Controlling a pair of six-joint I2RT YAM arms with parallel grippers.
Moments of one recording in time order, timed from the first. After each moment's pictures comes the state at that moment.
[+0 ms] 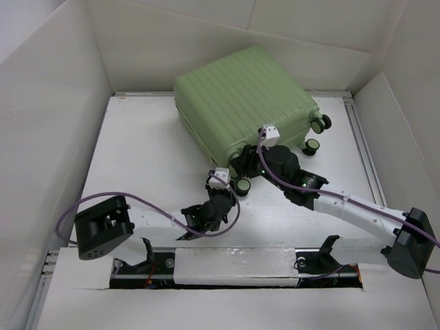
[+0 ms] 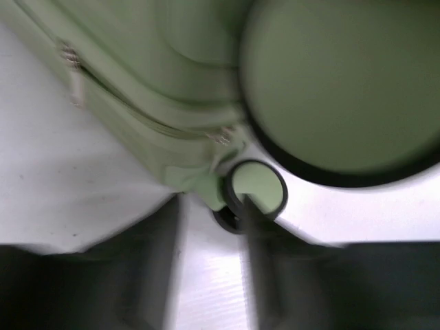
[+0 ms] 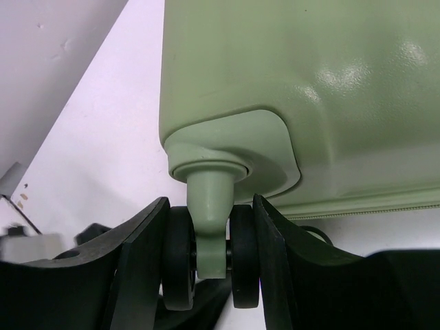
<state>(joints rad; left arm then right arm) -1.20 1.37 0.49 0.57 -0.89 -0.47 0.87 1.19 0.87 0.04 0.18 0.50</state>
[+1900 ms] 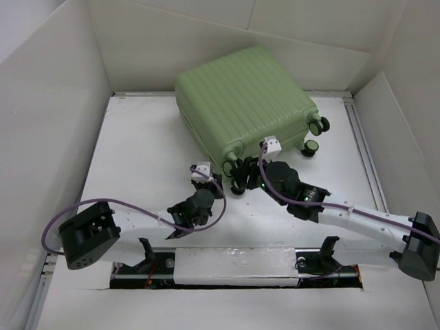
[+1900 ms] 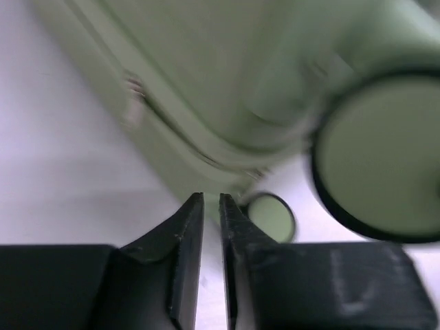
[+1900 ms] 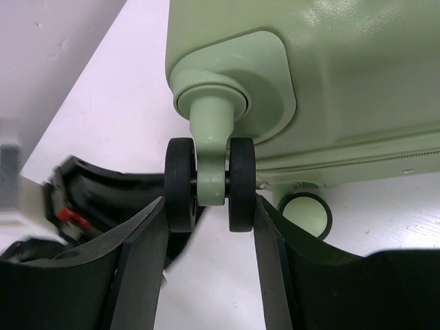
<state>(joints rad) -1.08 1.26 0.40 0.66 -0.84 -0.46 1.00 1.11 0.78 0.05 0.35 0.53</state>
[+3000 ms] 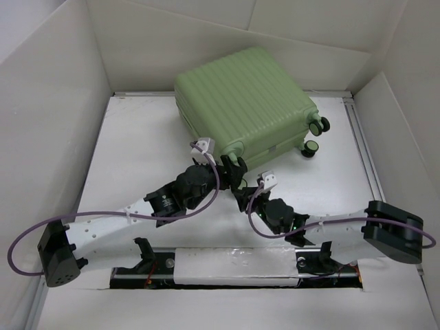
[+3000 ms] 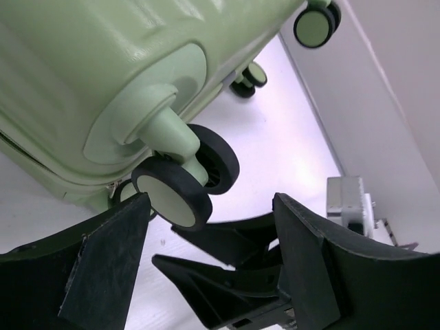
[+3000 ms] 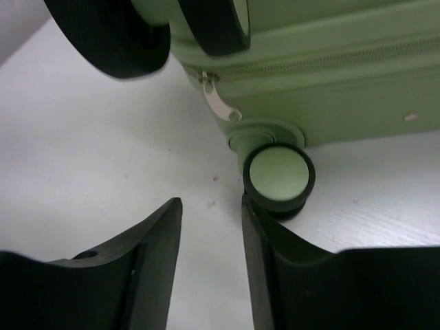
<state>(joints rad) -1.05 1.02 0.75 0.06 -0.43 -0.70 1.17 1.25 0.32 0.74 0.58 0.38</state>
